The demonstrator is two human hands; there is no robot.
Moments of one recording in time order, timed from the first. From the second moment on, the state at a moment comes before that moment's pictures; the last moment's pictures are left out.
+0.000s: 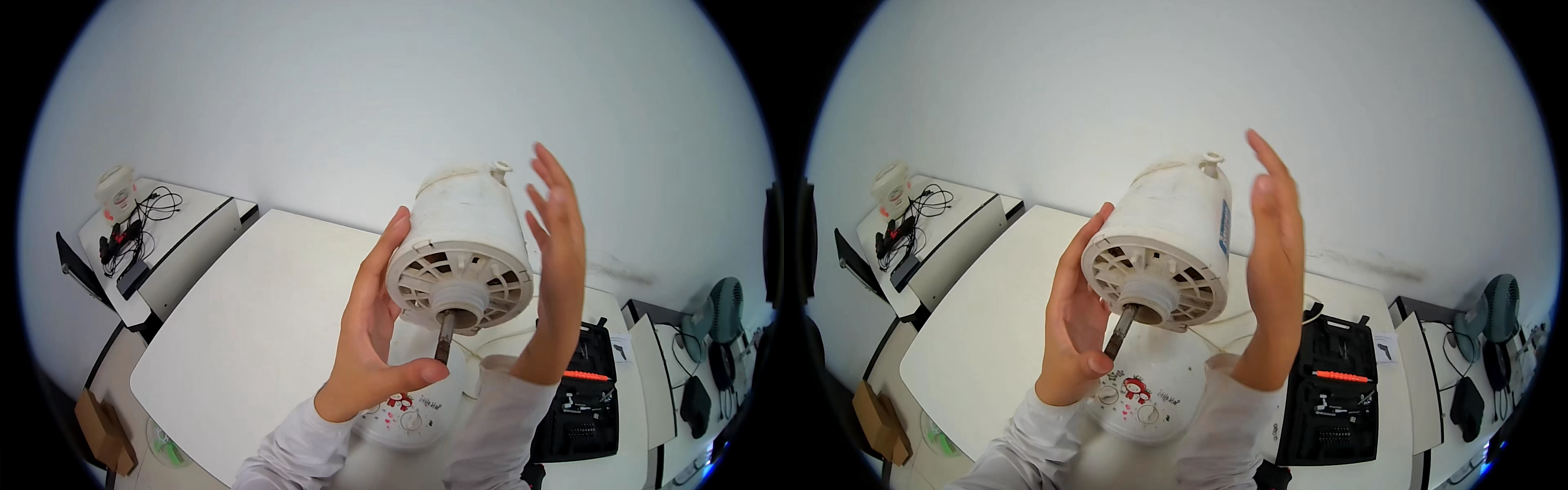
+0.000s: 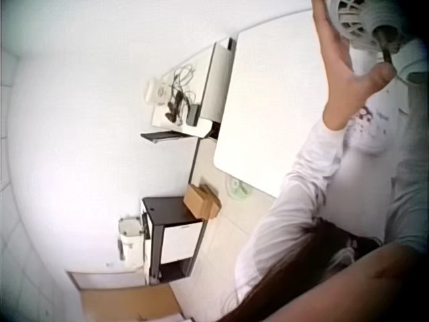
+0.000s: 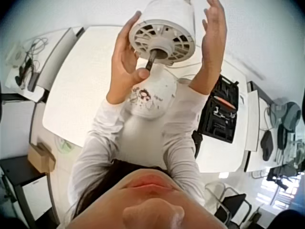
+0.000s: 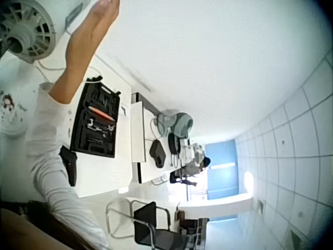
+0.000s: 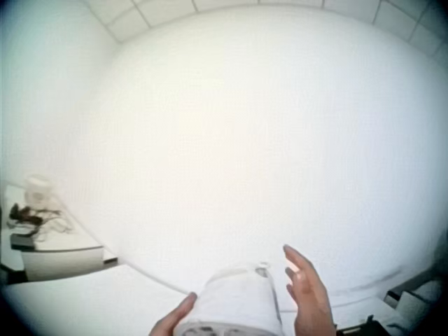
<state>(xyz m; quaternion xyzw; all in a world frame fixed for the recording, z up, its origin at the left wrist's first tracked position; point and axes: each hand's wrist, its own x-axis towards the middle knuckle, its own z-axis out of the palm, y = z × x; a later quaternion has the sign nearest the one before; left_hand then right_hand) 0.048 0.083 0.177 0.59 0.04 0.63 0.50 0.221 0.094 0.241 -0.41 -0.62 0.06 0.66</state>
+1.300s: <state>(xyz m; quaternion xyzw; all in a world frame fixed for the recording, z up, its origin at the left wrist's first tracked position) 0.053 0.109 0.168 0.57 0.09 0.59 0.57 0.228 0.118 0.226 -0.31 -0.66 0.31 0.61</state>
